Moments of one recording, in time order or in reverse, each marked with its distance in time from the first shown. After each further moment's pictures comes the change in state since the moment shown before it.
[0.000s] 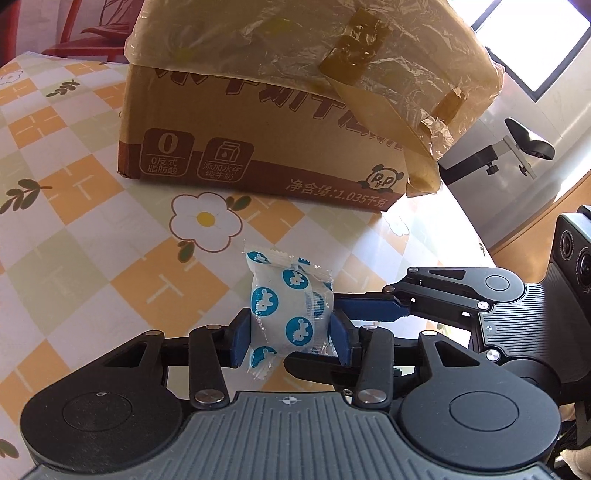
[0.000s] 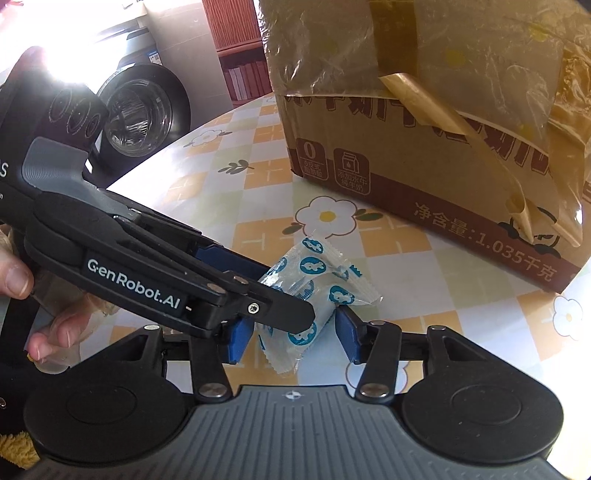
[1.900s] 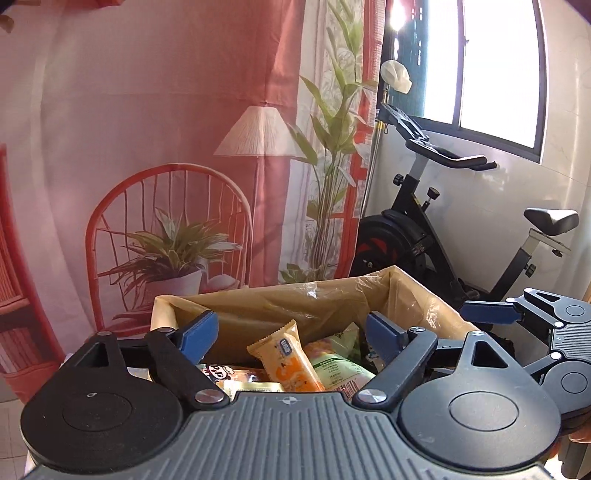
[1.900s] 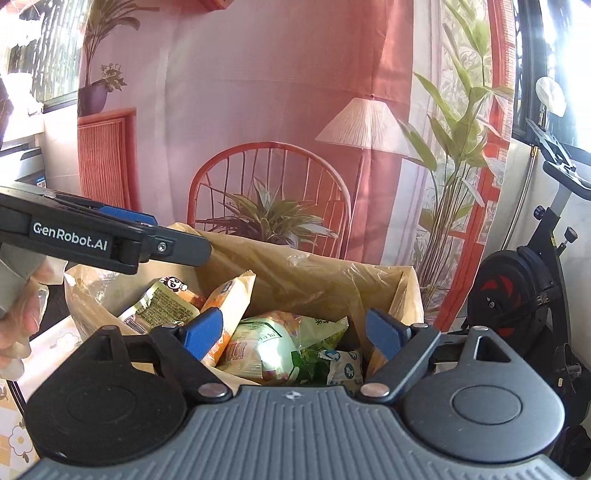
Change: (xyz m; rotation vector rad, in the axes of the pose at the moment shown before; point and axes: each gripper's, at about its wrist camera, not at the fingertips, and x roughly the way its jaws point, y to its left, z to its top) left arm -0.103 -0.092 0.209 0.279 -0.477 0.269; right arm -0.120 -0.064 0.156 0.037 -0.416 -0.432
